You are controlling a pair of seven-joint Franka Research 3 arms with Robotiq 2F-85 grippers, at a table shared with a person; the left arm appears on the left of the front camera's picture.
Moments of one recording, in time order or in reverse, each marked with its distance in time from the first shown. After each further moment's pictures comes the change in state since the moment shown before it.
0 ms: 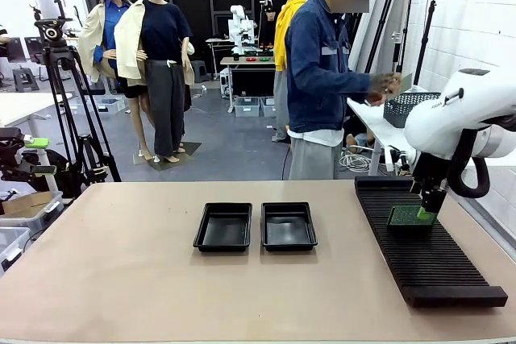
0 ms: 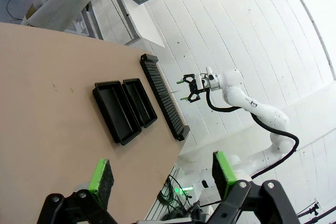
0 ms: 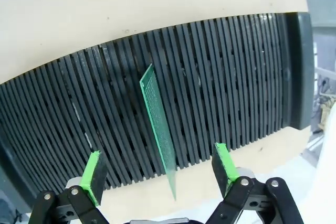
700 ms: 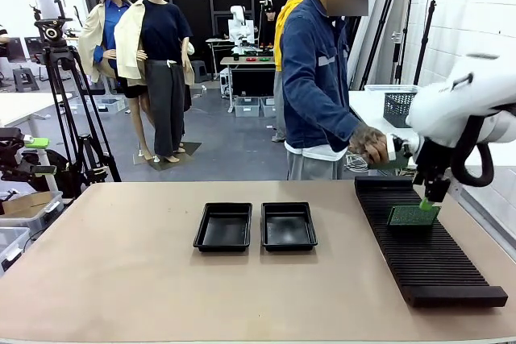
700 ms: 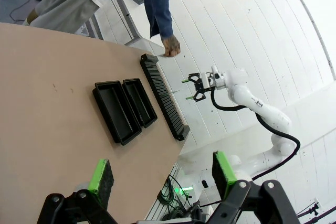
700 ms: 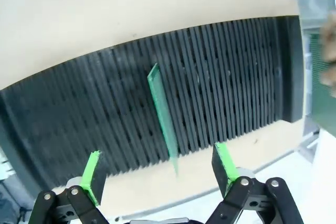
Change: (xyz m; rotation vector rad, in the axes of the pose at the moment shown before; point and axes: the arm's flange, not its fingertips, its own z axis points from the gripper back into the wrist) left arm 0.000 0.000 0.000 0.000 0.000 0.000; right arm 0.003 0.005 0.044 0.009 -0.017 -0.006
